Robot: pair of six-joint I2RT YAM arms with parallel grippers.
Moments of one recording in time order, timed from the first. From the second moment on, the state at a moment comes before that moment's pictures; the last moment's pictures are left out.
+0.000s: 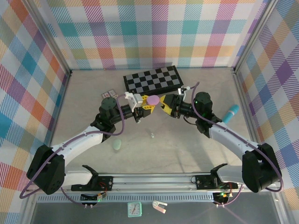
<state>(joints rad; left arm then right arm) -0.57 1.26 0.74 0.55 0.59 0.08 0.47 1.26 0.73 0.44 -0.74 1.35</state>
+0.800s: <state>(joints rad) -0.58 1.29 0.74 0.55 0.62 0.07 0.50 1.23 0.69 0.53 -0.70 1.38</state>
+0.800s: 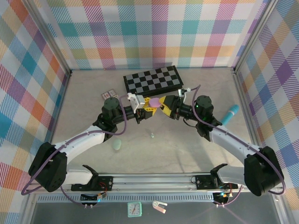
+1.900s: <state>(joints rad) -0.60 1.18 0.64 0.30 0.45 0.15 0.46 1.30 0.68 0.29 -0.42 1.16</state>
